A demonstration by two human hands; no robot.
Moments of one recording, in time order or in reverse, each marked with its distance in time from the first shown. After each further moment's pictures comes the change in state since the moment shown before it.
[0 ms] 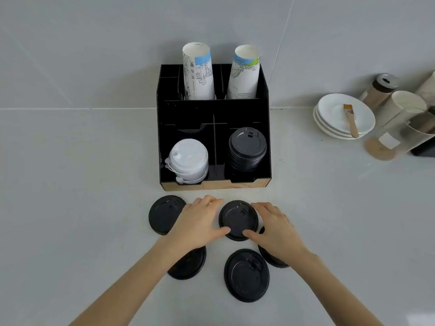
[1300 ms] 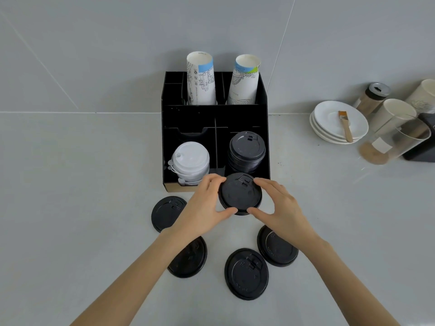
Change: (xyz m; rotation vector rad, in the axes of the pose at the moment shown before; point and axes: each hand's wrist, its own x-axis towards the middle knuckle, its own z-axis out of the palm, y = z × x) left_hand 0.002 0.008 -0.014 -0.339 0.337 0.129; right_hand 0.002 -0.009 -0.032 0.216 0.273 -0.231
